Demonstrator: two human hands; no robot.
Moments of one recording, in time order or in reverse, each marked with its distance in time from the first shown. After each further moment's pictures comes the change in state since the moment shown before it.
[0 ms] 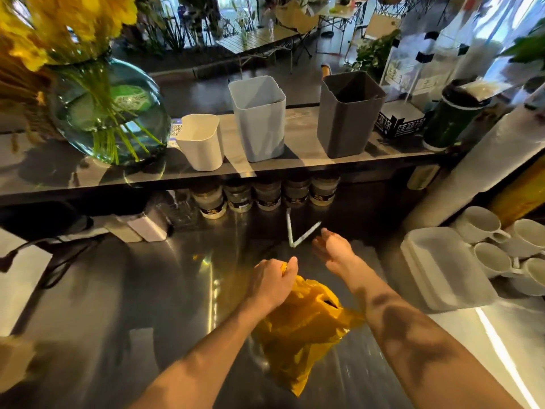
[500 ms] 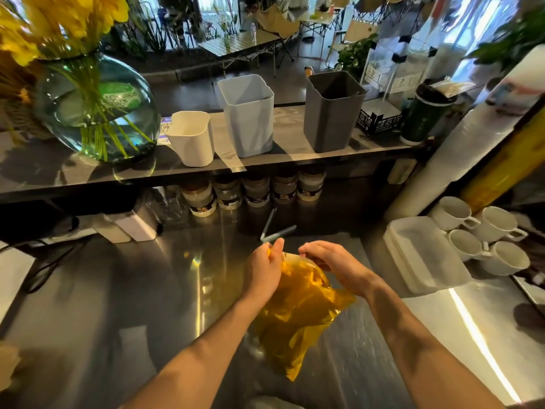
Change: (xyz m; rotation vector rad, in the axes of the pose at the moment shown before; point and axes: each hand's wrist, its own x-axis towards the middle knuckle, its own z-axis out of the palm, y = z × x) left_hand -0.011 0.004 0.001 -0.399 0.111 -0.100; right_hand -0.110 0.000 -0.048 -0.618 -0.424 -0.211
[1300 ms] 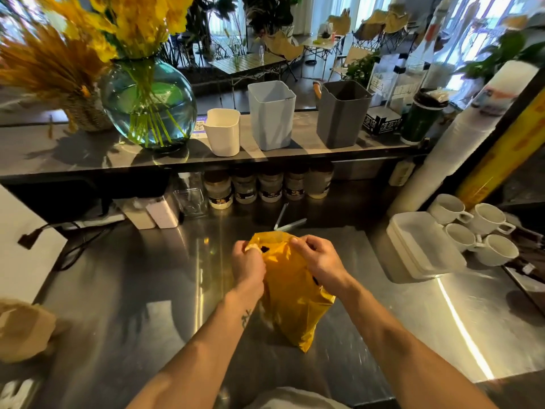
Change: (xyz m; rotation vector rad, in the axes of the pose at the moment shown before) left_hand -0.071 -0.017 -0.070 -0.567 0.222 -0.440; right_hand -0.056 0.003 0.107 -0.069 0.237 -0.237
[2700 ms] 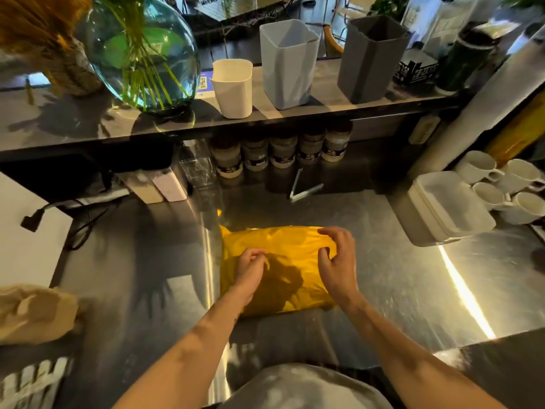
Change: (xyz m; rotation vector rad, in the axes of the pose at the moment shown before) left_hand 0.082 -0.093 -0.081 0.353 -0.274 0.003; right_hand -0.019 0.083 0.071 -0.279 0.461 -0.214
